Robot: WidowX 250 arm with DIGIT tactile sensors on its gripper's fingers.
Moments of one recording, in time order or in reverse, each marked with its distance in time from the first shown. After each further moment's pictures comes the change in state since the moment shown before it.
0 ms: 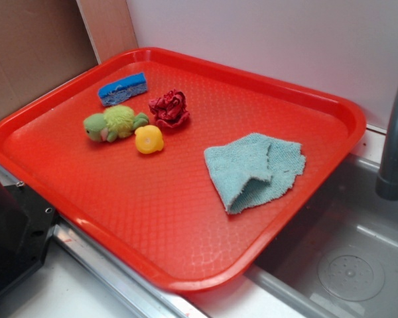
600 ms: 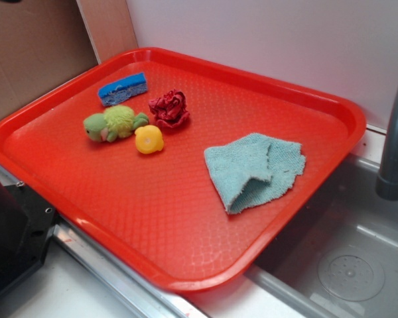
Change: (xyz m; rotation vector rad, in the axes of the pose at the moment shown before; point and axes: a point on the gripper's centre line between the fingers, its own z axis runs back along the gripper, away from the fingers) arm 0.009 -0.012 -0.012 0.000 0.019 0.231
